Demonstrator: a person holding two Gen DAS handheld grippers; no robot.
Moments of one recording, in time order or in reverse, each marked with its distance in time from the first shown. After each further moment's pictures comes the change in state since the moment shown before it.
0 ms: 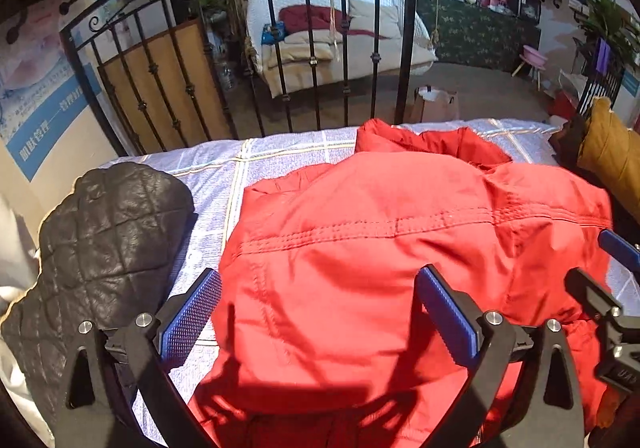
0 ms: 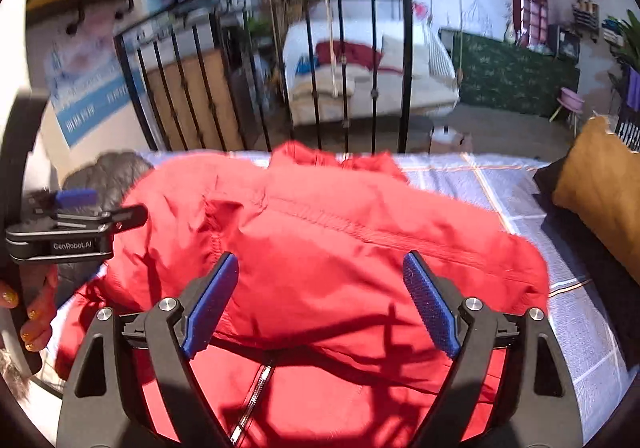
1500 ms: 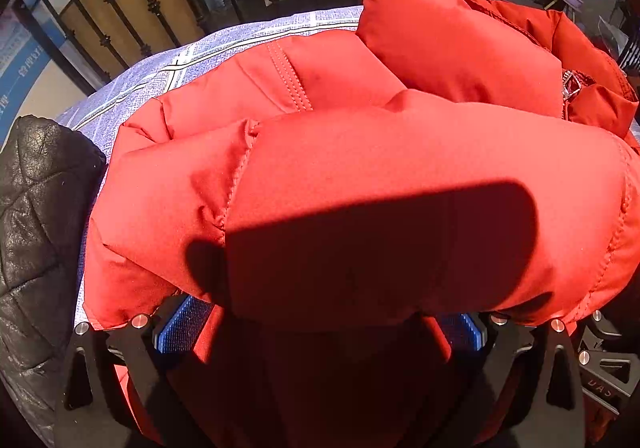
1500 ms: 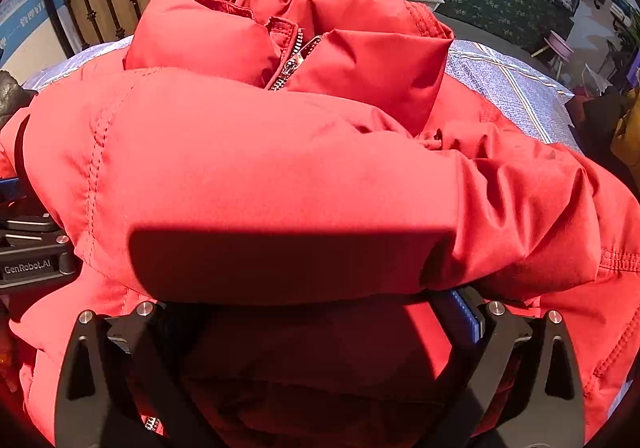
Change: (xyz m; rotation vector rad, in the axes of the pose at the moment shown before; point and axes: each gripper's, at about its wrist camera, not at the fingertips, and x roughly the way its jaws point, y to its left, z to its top) left arm 0.182 -0.033 -0.001 0.006 0.311 0.059; right arm 0.187 -0.020 -0.017 -0.006 0.319 -0.169
